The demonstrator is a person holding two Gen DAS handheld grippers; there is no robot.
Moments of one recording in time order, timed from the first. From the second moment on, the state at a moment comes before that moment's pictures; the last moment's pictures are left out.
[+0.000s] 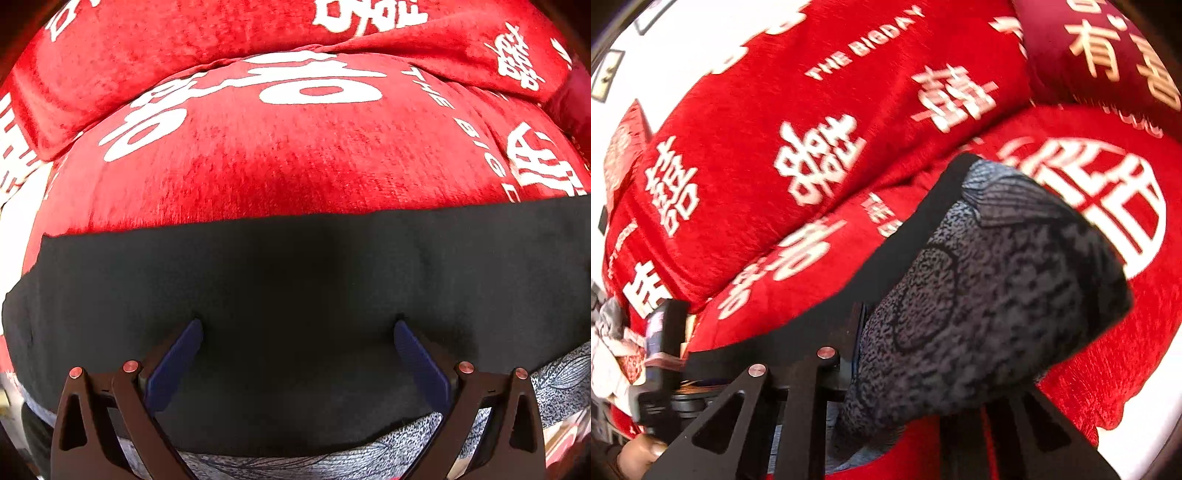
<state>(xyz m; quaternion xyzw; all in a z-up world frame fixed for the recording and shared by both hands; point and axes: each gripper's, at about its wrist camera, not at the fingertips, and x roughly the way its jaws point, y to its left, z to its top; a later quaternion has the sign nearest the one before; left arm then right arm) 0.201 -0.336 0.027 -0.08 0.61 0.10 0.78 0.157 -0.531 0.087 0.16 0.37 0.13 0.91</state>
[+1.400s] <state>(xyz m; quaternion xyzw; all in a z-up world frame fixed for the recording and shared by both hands) 0.042 -0.061 0.062 -0.29 0.54 0.13 0.78 -0.013 -0.203 0.074 -0.35 0.34 0.26 0.83</state>
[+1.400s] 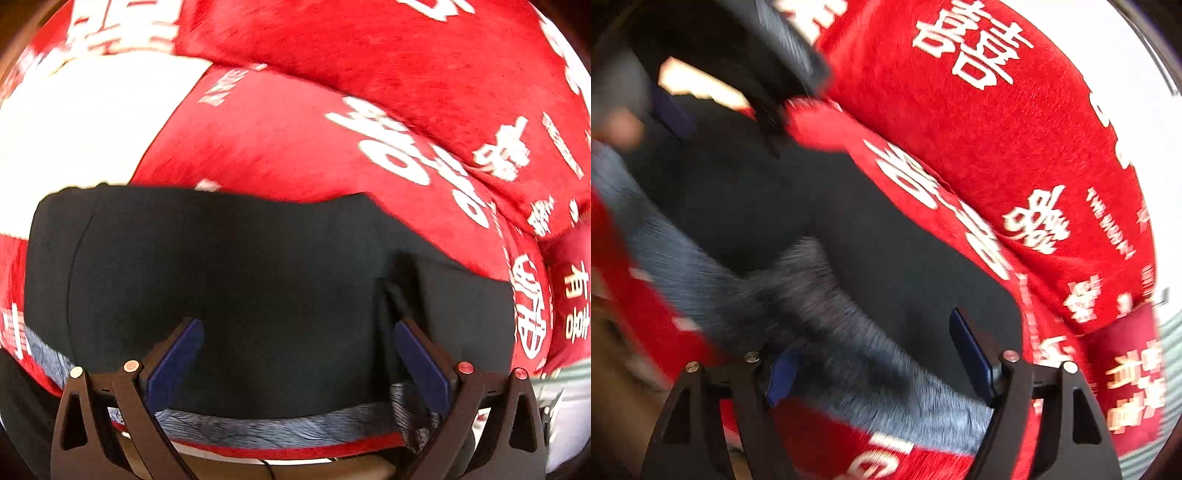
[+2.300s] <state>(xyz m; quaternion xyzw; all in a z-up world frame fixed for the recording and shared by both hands) 0.055 -0.150 0.023 -0.16 0.62 0.11 0.76 0.163 -0.302 0.068 -0.08 0.51 0.18 0.84</state>
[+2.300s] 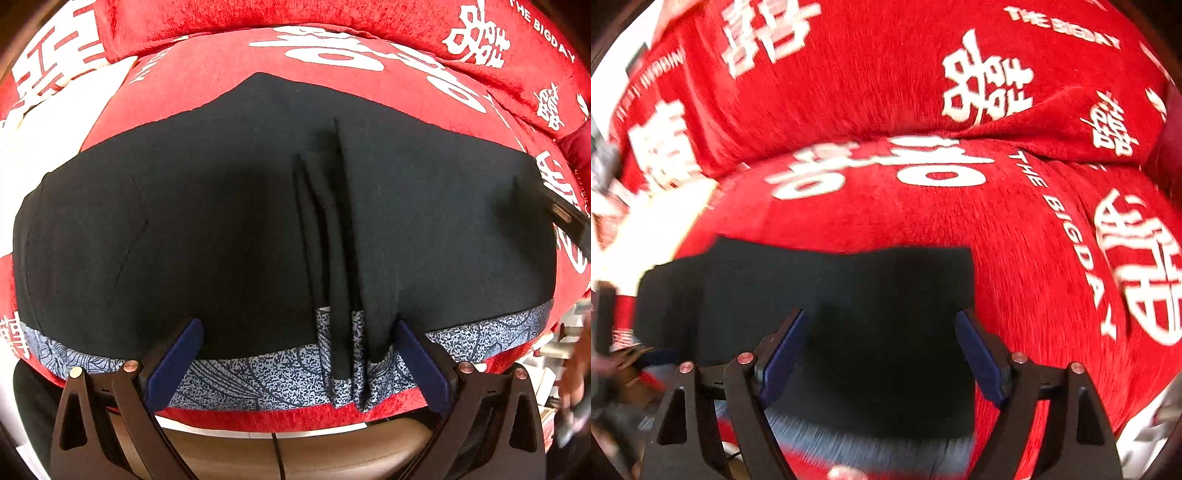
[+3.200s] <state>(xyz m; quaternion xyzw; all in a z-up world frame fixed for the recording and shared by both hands) 0.027 -0.132 0.045 -0.18 0.58 0.10 0.79 0.058 -0.274 0.042 -0.14 0.50 0.14 0.84</state>
